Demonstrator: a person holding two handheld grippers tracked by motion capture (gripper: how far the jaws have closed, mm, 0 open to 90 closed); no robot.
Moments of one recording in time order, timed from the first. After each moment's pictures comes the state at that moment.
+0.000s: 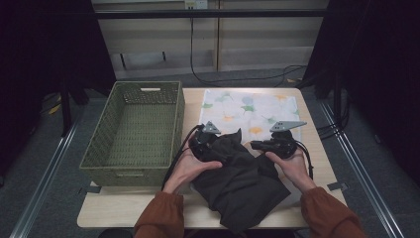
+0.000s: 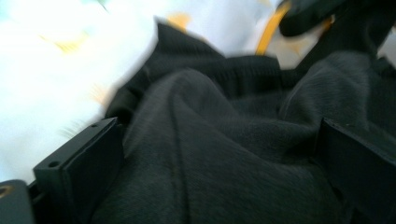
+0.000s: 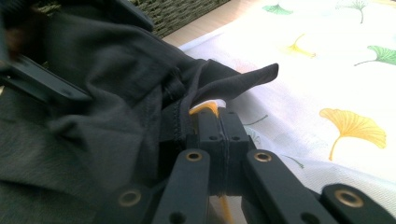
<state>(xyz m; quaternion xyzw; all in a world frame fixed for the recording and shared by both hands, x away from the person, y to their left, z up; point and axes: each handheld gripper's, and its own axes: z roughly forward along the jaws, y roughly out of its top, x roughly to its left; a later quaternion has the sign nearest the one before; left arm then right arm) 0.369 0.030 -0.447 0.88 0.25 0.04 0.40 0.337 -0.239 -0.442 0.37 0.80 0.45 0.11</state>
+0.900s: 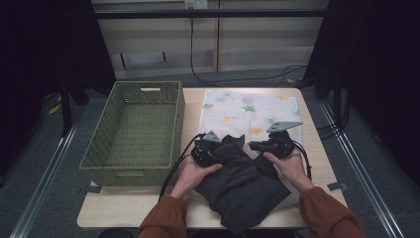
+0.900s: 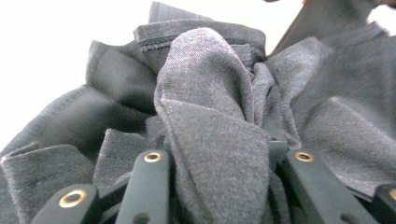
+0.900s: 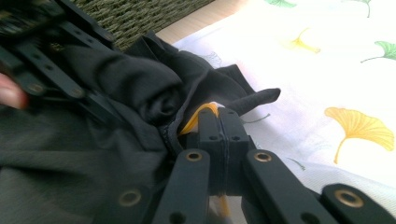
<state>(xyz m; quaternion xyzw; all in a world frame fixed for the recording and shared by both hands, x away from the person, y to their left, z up) 0.360 0.031 -0.467 0.87 0.23 0.01 0.42 0.341 -0.235 -0.447 0.37 0.81 0.44 0.11</state>
